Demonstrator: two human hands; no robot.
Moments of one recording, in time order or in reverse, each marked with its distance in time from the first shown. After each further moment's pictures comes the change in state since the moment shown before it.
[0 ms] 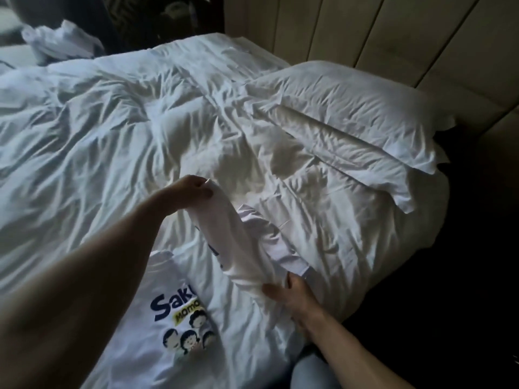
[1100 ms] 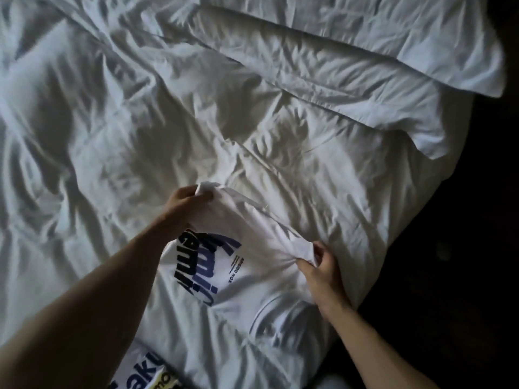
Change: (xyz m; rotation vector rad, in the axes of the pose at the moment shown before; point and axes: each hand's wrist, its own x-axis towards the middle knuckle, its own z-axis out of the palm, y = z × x) left_hand 0.216 -0.064 0.155 -0.343 -0.154 -0.219; right_hand 0.181 0.054 -0.096 0.035 0.546 0.065
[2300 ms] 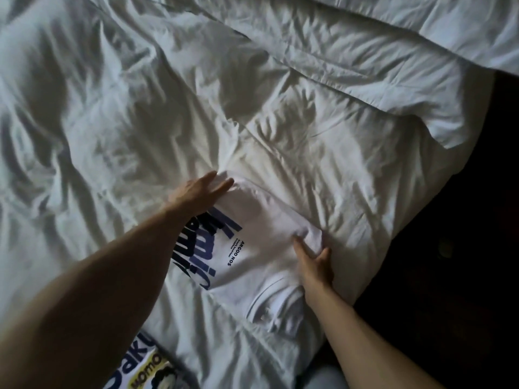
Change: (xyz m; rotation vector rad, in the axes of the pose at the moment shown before) left_hand 0.018 -0.017 0.023 0.943 -0.039 0.113; right_hand 0.007 0.015 0.019 -0.227 0.233 0.385
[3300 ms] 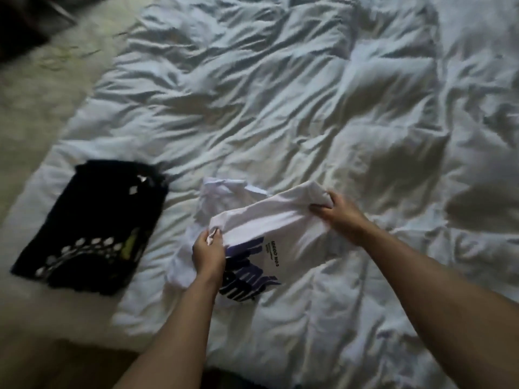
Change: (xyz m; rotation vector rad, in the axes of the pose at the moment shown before) left_hand -0.340 -0.094 0.113 -1.385 1.235 -1.137; right_hand -0.192 -0.129 0.119 -0.958 -1.017 -1.246
